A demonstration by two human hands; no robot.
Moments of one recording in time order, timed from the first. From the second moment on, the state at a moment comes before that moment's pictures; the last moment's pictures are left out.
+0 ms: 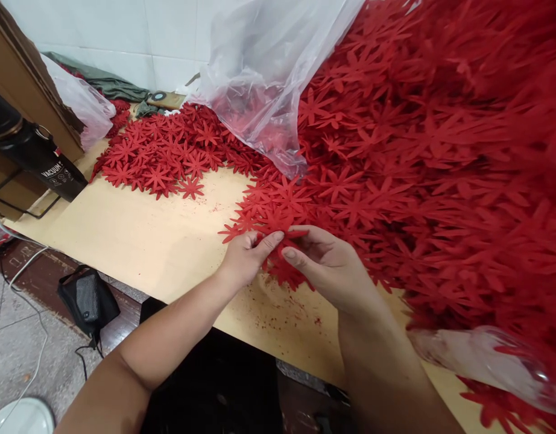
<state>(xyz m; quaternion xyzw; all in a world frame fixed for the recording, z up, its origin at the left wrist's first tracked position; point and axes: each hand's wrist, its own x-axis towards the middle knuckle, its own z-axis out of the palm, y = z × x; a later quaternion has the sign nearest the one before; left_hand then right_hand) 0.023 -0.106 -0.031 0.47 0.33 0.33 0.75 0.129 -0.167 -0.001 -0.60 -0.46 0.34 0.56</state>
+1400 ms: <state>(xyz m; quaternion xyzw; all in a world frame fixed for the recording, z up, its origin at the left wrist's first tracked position) 0.016 -0.111 -0.020 0.66 0.27 0.43 0.55 0.138 -0.172 -0.009 -0.63 -0.39 0.33 0.58</state>
